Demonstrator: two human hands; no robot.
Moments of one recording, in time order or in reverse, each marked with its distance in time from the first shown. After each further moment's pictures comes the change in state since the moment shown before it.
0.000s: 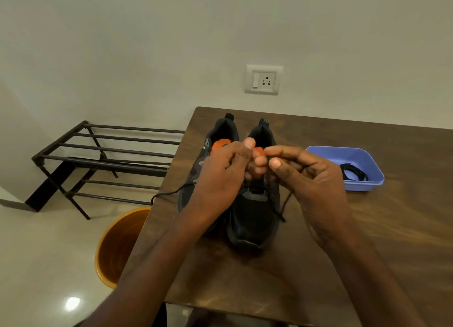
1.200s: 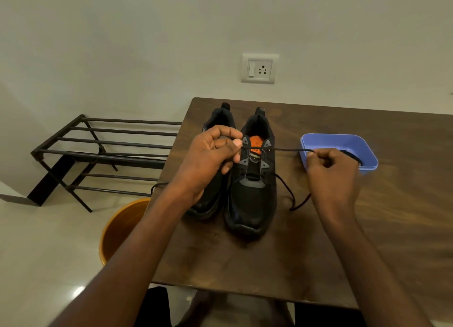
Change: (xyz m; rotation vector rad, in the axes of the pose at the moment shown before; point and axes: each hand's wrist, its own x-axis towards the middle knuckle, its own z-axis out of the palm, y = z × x) left_hand 0.007 -0.010 -0.018 -0.352 -0.073 -0.167; right_hand 0.012 0.041 -0.042 -0.775 0.633 0.161
